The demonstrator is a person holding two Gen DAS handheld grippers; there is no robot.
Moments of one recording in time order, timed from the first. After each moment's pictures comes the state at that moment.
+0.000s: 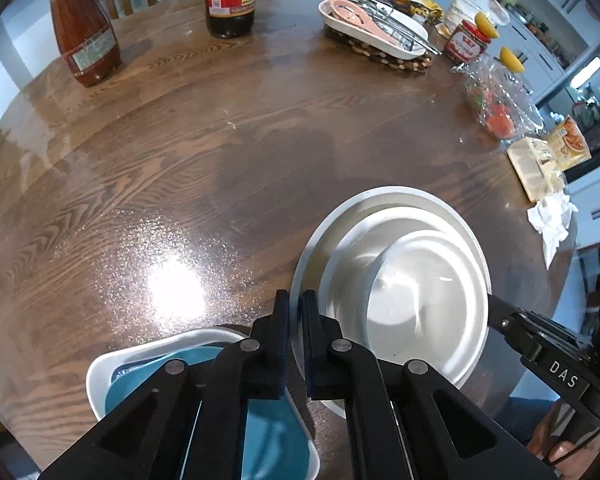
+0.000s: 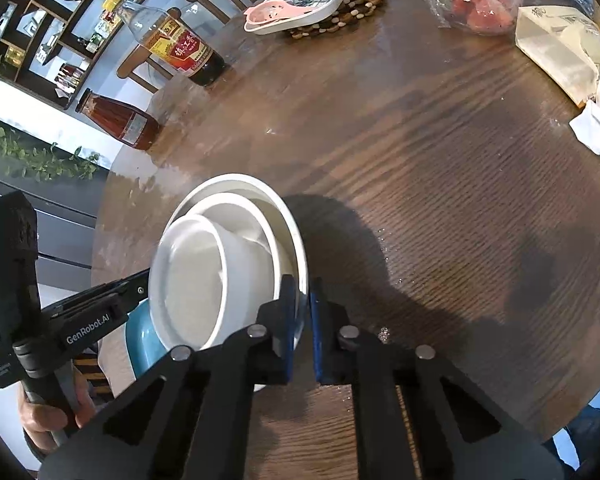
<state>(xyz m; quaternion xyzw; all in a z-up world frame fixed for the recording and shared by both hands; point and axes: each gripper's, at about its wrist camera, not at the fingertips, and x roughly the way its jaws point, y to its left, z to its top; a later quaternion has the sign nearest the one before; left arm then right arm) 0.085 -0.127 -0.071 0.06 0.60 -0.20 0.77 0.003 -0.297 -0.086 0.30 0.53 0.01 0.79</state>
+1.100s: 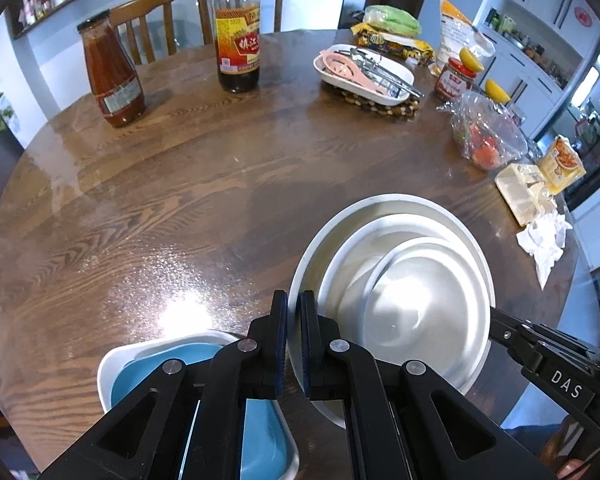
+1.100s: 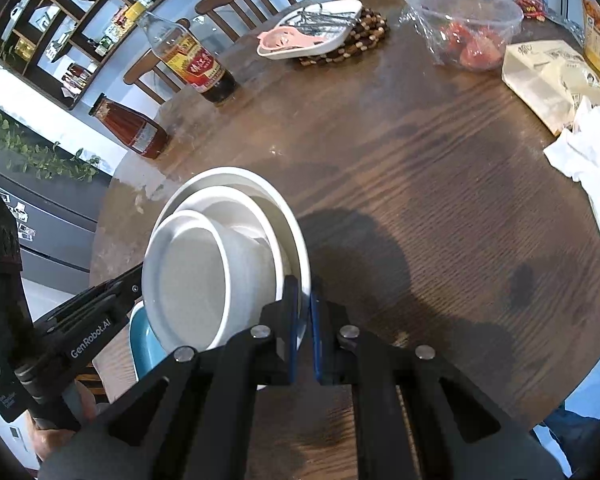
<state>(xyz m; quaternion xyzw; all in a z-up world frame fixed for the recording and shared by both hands) 0.057 -0.130 -0.039 0.05 0.53 -0.18 0.83 -0.010 -0.296 -0.057 0.27 0.51 0.00 0.82</state>
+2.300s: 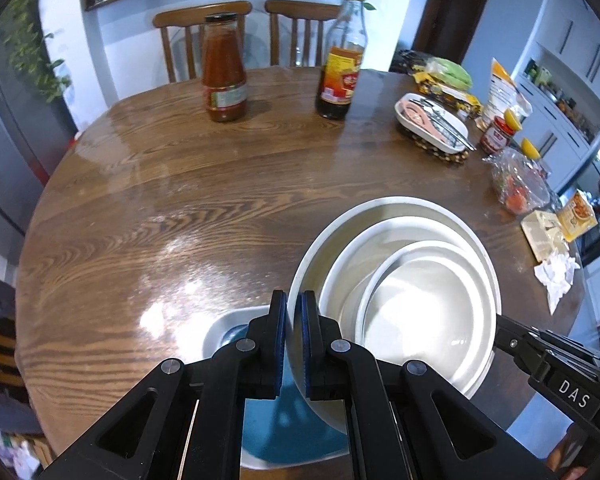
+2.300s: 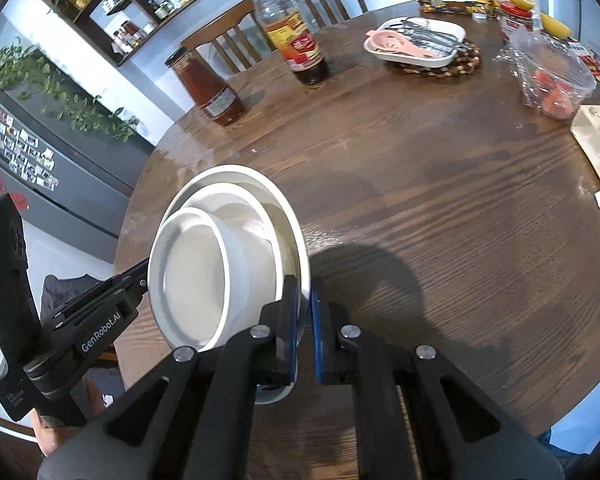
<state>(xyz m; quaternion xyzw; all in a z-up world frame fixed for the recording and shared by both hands) 0.031 -0.031 -0.010 0.00 0.49 -0.11 0.86 0.002 -0.207 -0.027 0.21 0.50 0.07 0.83</state>
